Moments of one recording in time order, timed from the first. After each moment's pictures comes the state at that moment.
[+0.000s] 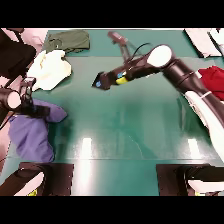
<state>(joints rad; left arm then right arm) -0.07 -0.92 0.87 1.53 -1.14 -1.64 0.53 -1.50 1.65 -0.82 1.05 1.39</state>
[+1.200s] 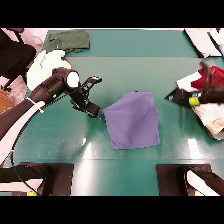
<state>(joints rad) -0.51 -1.43 1.30 1.37 -1.37 -1.56 -0.16 -0.98 0.86 -0.95 1.22 1.44</state>
